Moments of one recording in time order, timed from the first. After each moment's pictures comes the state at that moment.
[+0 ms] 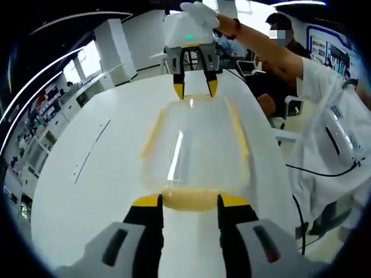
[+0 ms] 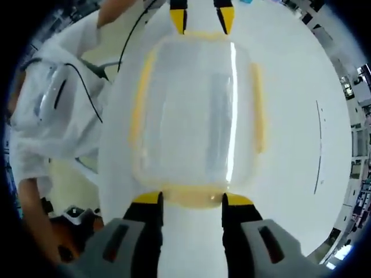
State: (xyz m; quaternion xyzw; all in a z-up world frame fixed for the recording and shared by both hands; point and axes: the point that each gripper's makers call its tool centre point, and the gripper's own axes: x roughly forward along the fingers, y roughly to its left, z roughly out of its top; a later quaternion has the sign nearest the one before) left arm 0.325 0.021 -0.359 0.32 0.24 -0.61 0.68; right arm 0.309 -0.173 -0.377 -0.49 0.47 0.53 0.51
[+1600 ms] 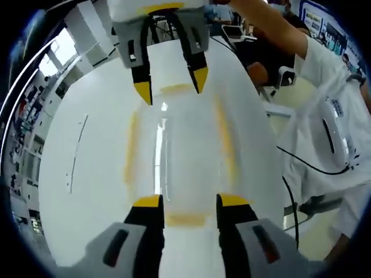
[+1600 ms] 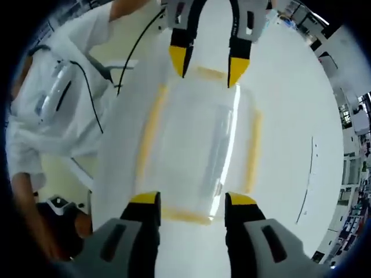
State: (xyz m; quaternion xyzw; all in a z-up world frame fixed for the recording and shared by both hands) left arm 0.302 -0.017 -0.361 0.41 0.34 -0.61 0.59; right arm 0.303 -0.130 -0.366 -0.51 0.40 0.57 0.50
